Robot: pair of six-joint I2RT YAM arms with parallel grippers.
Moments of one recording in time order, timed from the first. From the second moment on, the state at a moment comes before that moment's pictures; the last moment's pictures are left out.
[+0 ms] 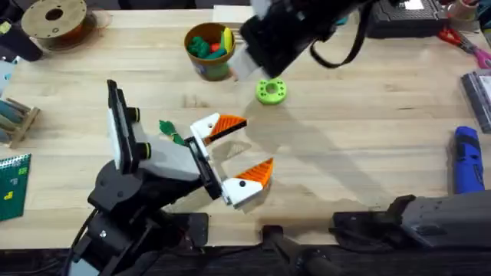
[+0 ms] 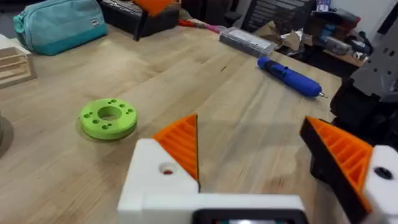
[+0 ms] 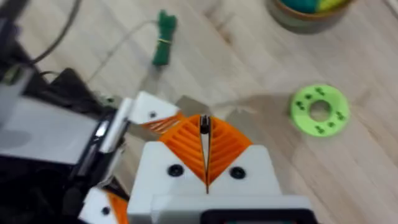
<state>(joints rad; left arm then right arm) -0.51 0.01 0.01 -0.06 0.58 -0.21 0.77 1.61 1.76 -1.18 -0.21 -0.02</state>
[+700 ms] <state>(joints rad) -0.51 0.01 0.01 -0.06 0.58 -0.21 0.94 1.71 1.76 -1.21 -0.25 0.02</state>
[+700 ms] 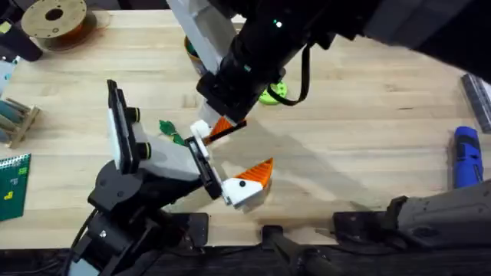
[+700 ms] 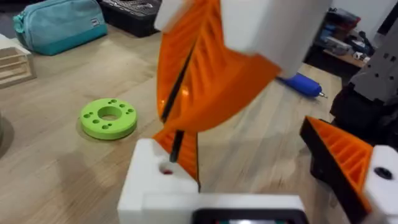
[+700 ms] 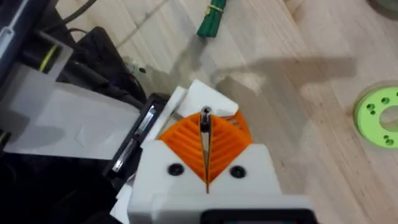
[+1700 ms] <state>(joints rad) -0.51 0.01 0.01 -0.06 0.58 -0.22 0.94 1.74 1.77 -1.22 -0.26 0.02</state>
